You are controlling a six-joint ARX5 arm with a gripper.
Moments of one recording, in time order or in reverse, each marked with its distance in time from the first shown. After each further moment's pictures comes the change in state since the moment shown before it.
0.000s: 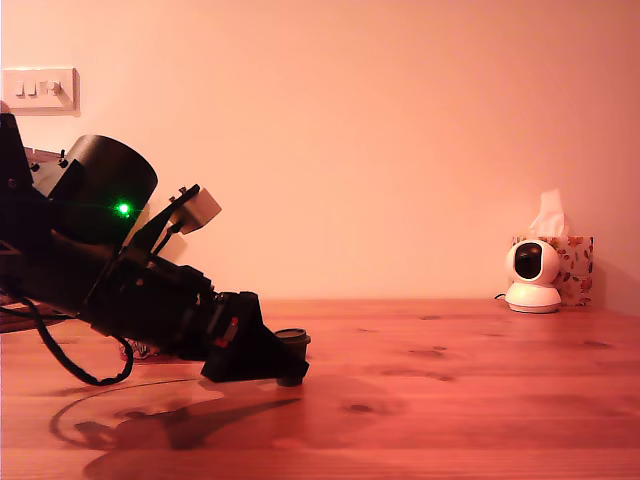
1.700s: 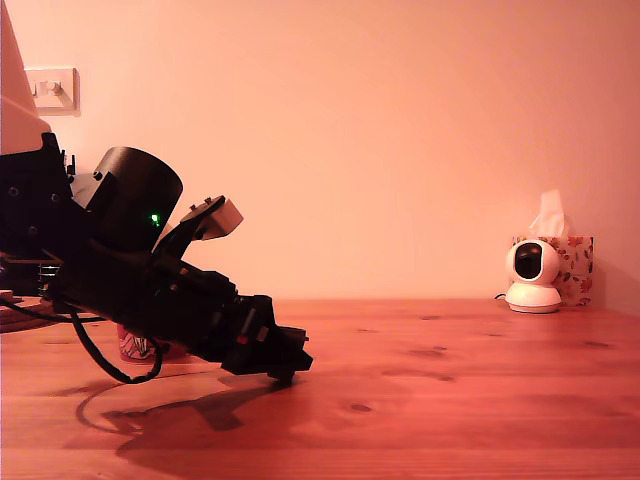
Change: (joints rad) arm -0.012 0.080 0.087 0.007 -0.050 -0.032
